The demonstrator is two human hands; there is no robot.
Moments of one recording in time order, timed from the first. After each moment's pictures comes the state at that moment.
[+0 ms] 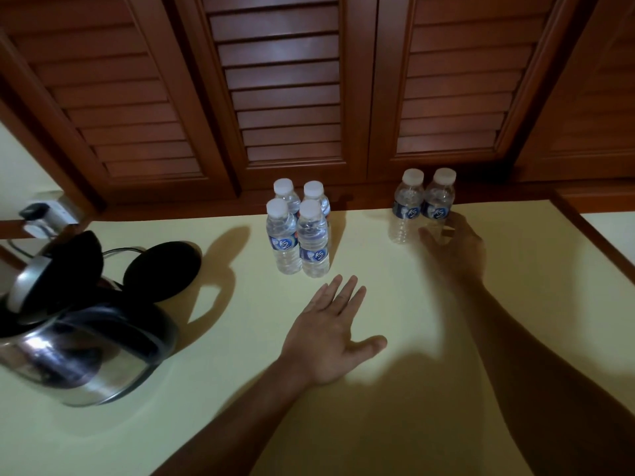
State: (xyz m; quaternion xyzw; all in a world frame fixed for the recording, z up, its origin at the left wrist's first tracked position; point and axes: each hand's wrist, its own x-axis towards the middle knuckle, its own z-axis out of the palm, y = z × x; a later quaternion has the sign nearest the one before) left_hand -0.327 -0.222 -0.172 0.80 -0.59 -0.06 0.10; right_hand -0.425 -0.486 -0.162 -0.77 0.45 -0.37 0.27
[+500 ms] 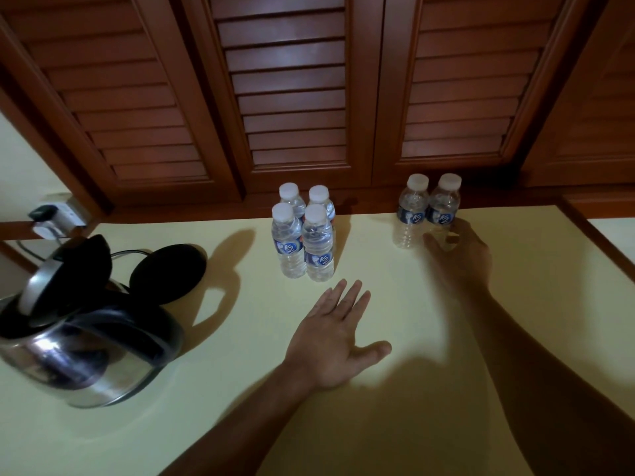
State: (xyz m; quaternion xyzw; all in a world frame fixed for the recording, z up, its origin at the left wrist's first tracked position) left_hand -0.327 -0.221 -0.173 0.80 -0.59 -0.06 0.11; right_hand -0.425 -0.486 -0.165 -0.78 0.45 -0.37 0.24
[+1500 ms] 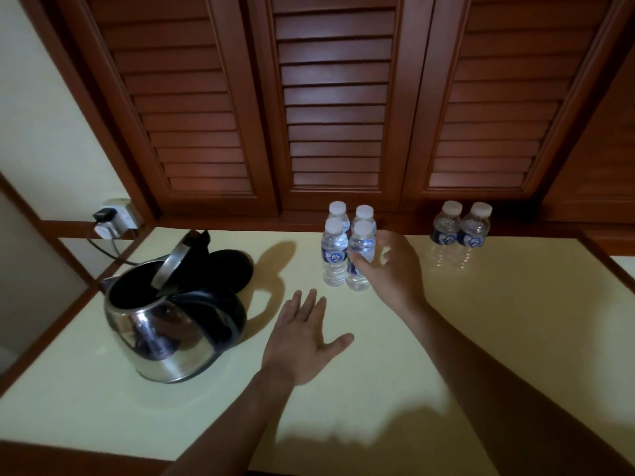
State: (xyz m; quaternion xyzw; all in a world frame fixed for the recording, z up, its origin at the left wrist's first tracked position) left_hand -0.274 -0.136 -0.159 0.89 -0.43 -0.06 0.10; right_hand -0.344 -0.325 -0.094 -0.82 0.25 -0.38 0.33
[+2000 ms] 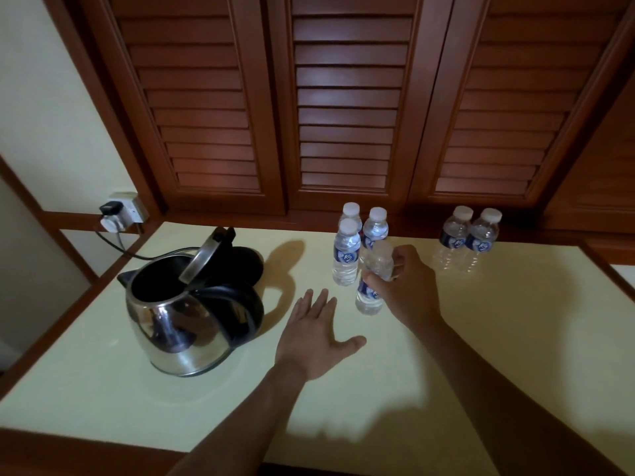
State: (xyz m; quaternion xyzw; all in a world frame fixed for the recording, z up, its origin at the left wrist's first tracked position) left_hand -0.271 -0.135 -0.160 0.89 -0.42 -0.08 0.16; right_hand -0.360 -0.301 -0.093 -0.82 0.31 -0.33 0.35
